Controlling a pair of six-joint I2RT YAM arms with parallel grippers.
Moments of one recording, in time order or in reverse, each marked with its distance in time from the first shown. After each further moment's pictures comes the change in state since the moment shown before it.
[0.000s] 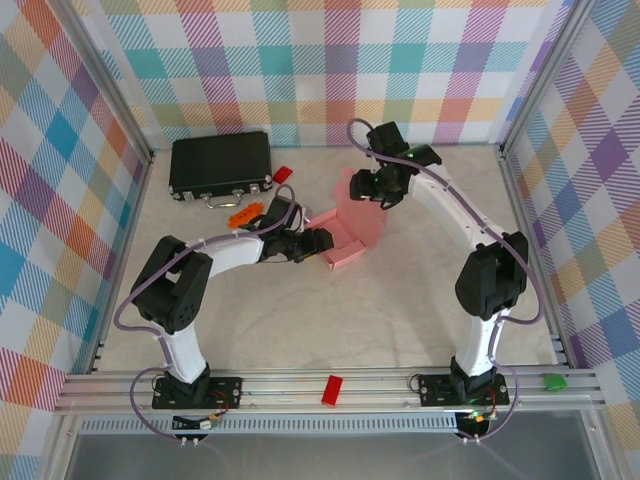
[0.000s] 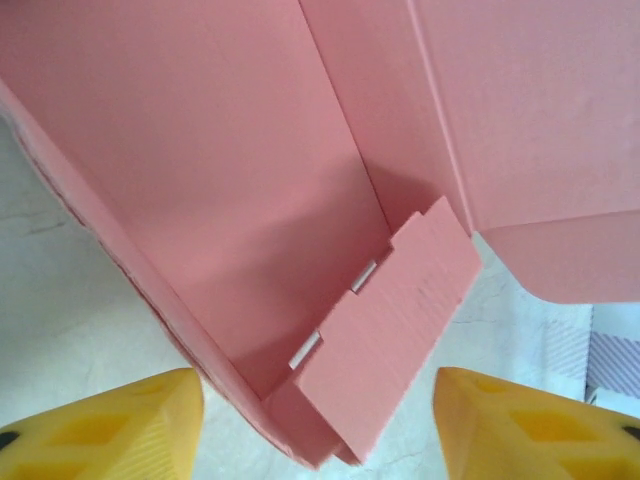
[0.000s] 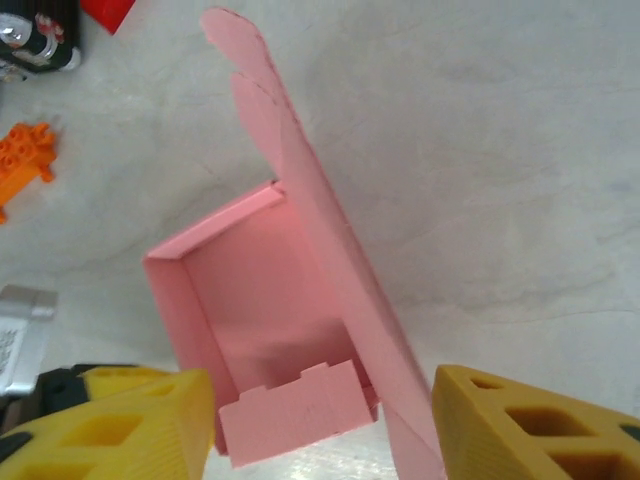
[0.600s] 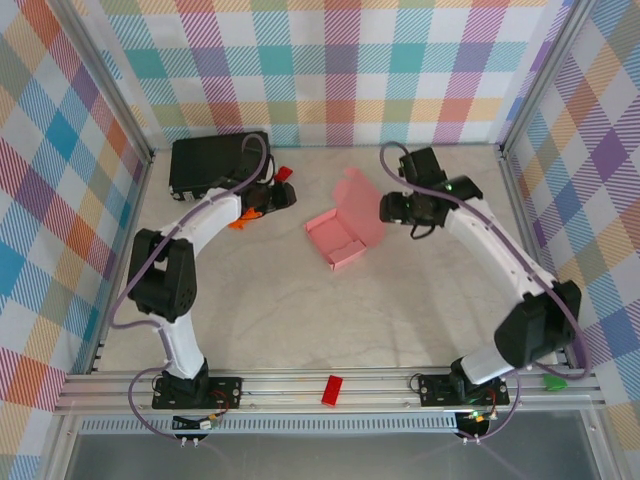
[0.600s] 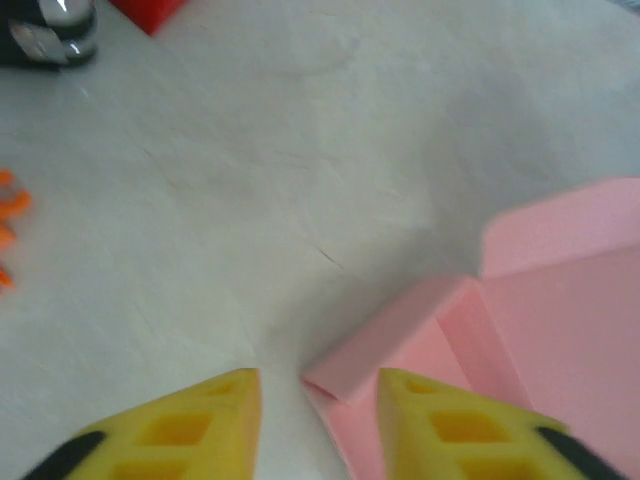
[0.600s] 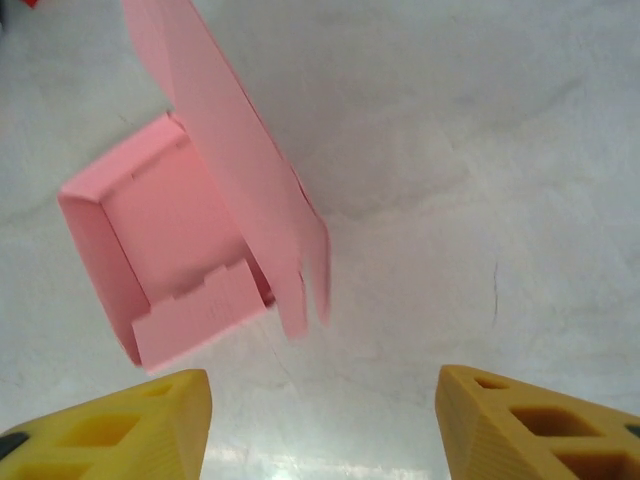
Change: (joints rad) left arm 0.194 0.108 0.441 -0.367 -0.277 0.253; right arm -0.038 -0.408 -0.448 0.058 0.063 0.003
